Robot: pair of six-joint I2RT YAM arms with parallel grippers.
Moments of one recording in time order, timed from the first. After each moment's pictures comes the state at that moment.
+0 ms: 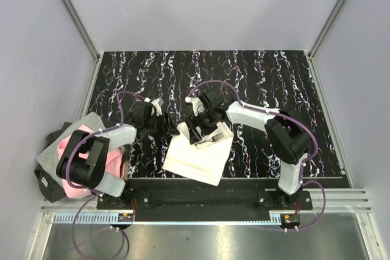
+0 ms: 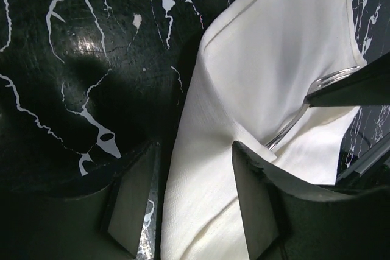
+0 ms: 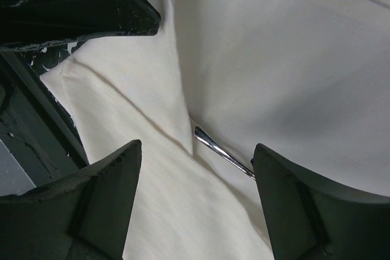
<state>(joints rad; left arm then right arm) -0.31 1.47 0.60 0.00 0.43 -0.51 0.74 1.88 1.27 -0.44 -0.45 0.10</state>
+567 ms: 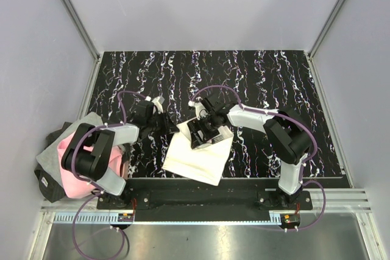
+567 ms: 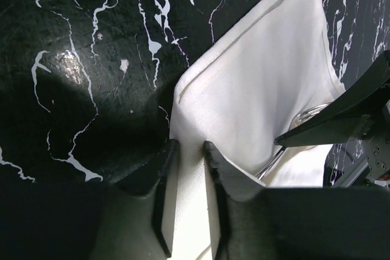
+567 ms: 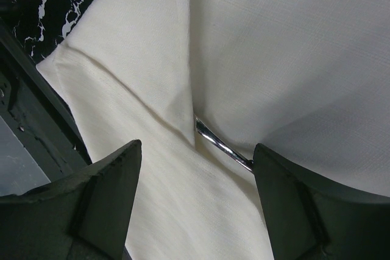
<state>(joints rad) -0.31 1.56 0.59 0.18 0.45 -0.58 0.73 1.88 1.18 -0.39 -0.50 0.17</state>
